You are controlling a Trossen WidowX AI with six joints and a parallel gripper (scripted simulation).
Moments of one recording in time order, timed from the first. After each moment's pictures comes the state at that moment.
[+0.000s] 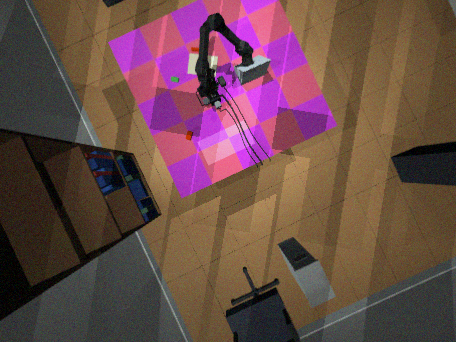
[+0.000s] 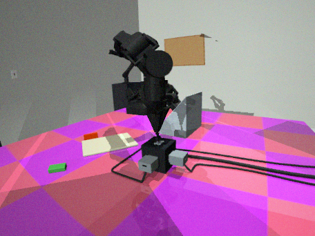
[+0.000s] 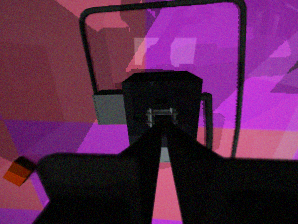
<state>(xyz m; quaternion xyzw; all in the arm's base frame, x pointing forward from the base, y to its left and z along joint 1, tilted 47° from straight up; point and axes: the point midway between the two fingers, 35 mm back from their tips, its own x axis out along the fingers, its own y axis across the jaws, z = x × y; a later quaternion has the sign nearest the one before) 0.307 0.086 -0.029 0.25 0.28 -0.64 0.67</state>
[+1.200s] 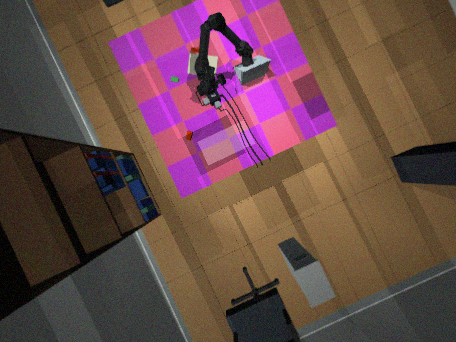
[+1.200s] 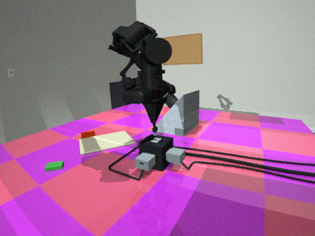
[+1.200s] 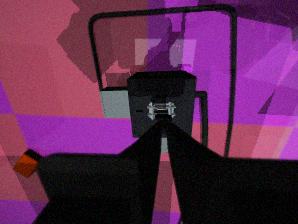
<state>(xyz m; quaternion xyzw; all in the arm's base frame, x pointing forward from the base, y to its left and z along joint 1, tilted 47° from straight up) 0.307 0.101 -0.014 0.24 0.28 -0.64 0.67</state>
